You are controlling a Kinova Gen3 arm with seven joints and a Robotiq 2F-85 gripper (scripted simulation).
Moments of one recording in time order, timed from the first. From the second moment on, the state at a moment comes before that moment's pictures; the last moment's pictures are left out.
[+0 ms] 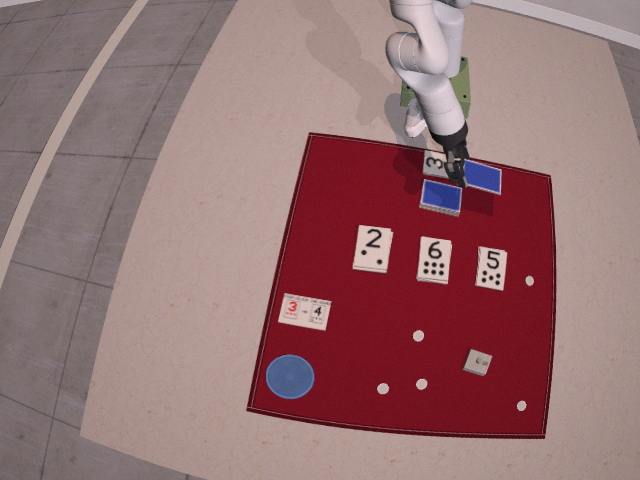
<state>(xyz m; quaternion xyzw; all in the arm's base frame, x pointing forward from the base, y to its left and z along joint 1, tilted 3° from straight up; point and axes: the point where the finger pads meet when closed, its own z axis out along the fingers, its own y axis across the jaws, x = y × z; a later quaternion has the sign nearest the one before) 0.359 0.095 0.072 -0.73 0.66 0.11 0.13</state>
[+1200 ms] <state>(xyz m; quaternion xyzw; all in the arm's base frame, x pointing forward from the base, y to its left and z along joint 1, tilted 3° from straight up) 0.353 0.149 0.071 -0.74 0.66 0.11 0.13</state>
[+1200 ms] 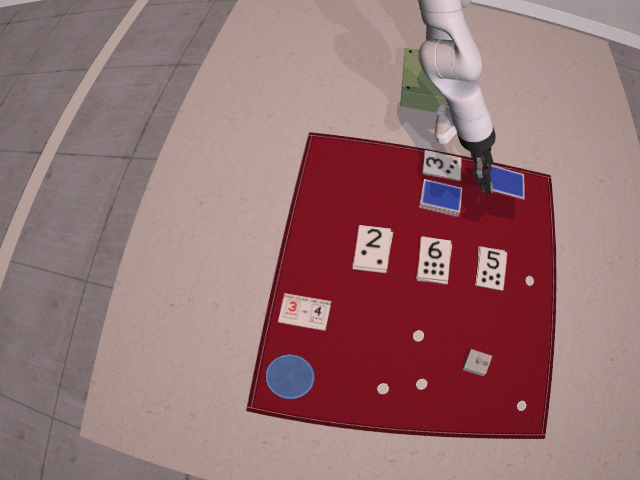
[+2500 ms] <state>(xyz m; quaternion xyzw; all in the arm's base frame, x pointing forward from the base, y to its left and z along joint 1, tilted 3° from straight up) 0.352 0.150 0.069 -0.73 0.66 0.11 0.12</state>
